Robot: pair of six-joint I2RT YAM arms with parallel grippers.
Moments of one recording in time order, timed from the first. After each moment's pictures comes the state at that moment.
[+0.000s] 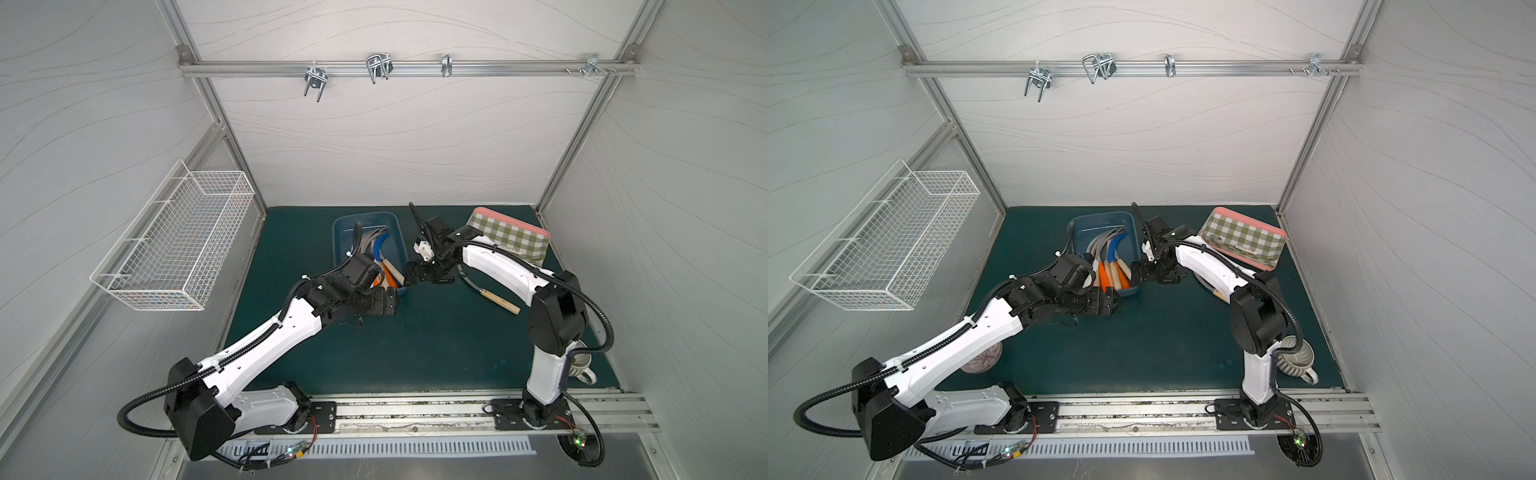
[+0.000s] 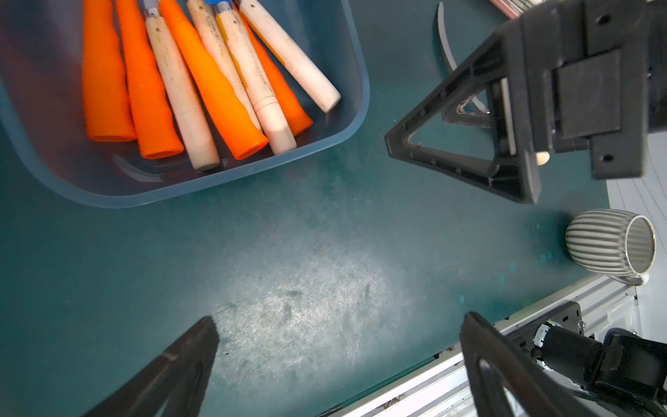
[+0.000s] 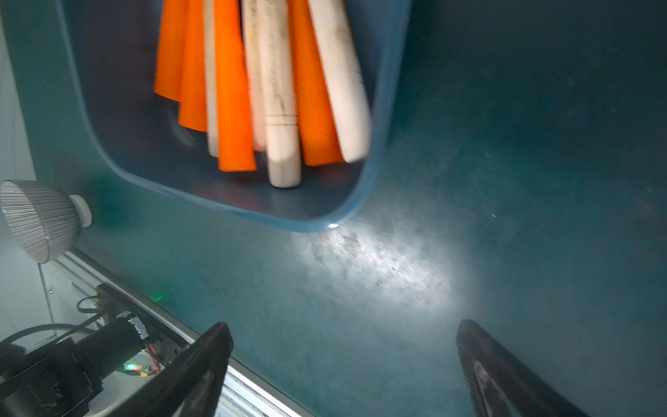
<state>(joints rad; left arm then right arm) -0.74 1.22 1.07 -0.81 -0.01 -0.65 0.66 1.85 1.59 -0.99 -0.28 0.37</state>
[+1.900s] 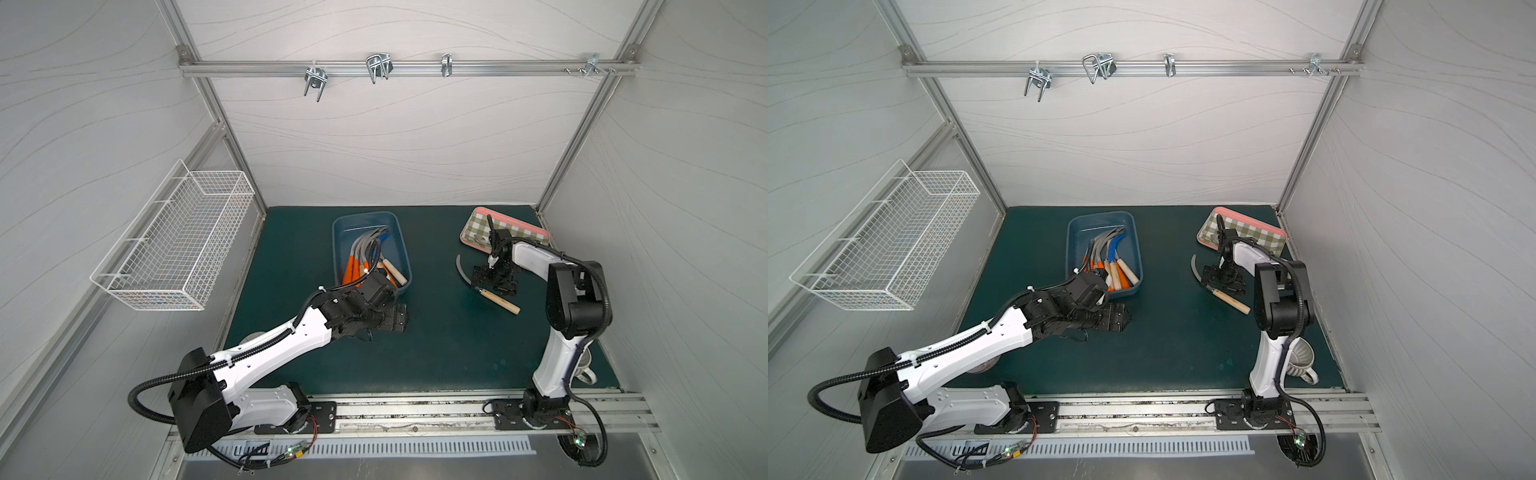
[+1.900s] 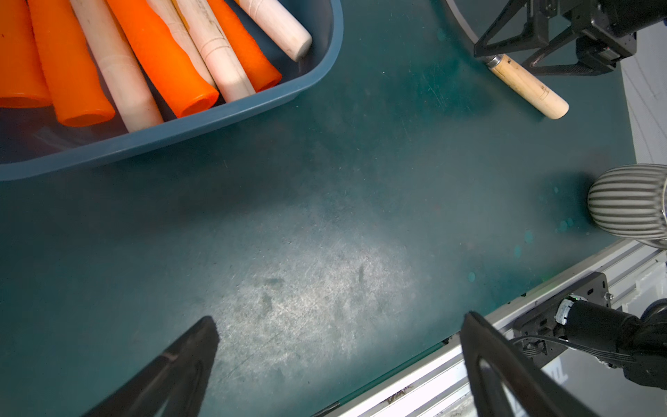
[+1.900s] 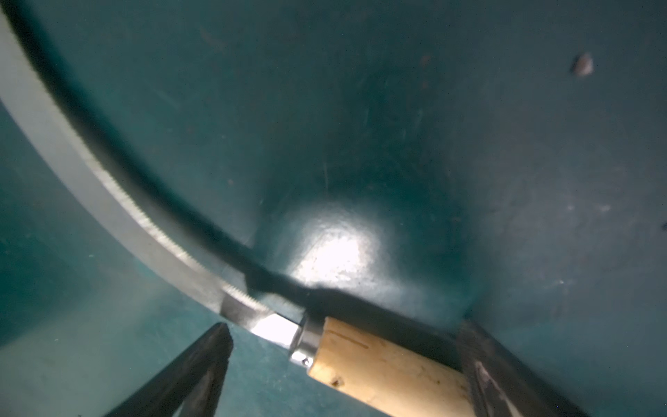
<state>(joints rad) -0.85 1.23 0.97 -0.73 -0.05 -0.69 0.15 1.91 1.29 -0.86 -0.13 0.32</state>
